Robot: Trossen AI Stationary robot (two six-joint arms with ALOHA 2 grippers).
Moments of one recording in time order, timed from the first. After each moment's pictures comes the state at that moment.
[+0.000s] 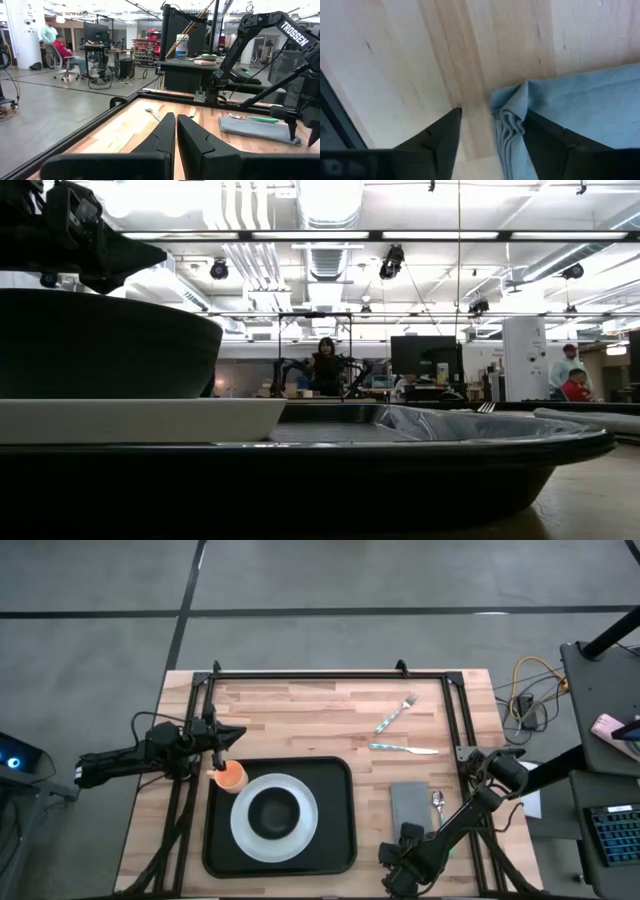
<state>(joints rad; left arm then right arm) 0.15 0.03 0.11 -0.03 -0.13 -0.04 0.83 2.03 1.32 -0.87 -0.04 1.09</state>
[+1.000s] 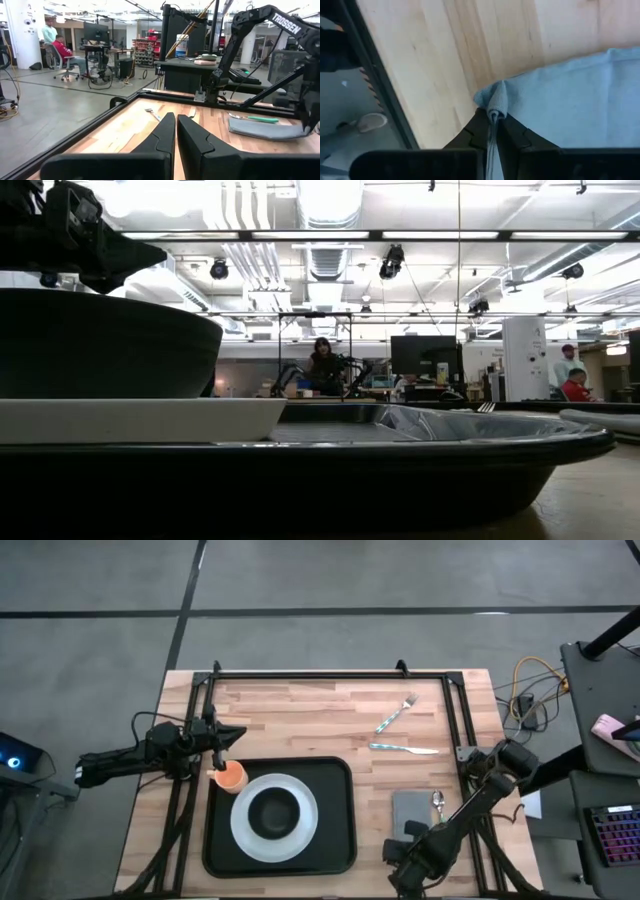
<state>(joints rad) 0.15 0.03 0.11 -0.03 -0.13 -0.04 0.82 1.86 1.32 -0.88 -0.03 1.12</state>
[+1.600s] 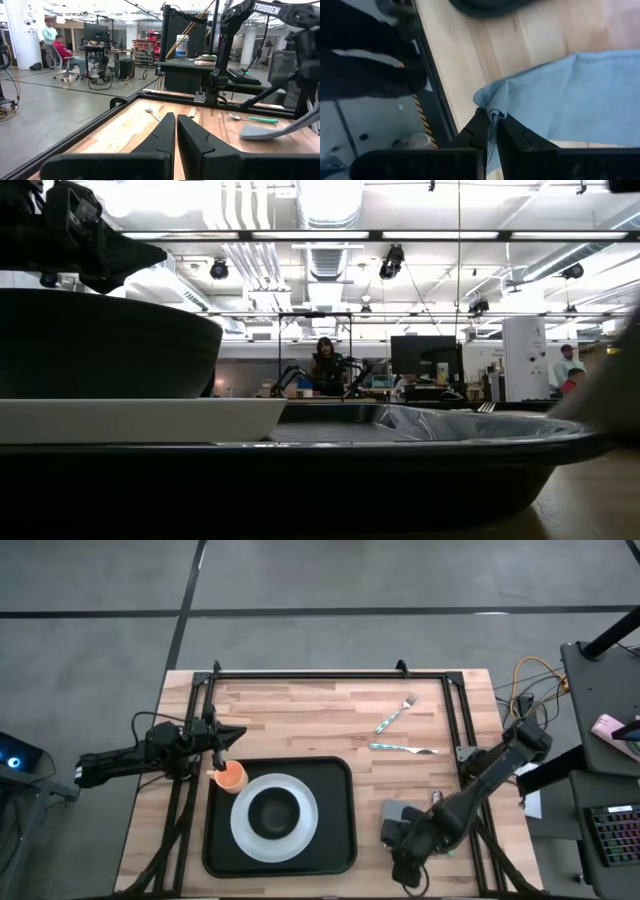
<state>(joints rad) 0.15 0.03 0.11 -0.03 -0.13 -0.04 0.72 1.65 1.35 -0.88 -0.02 1.10</state>
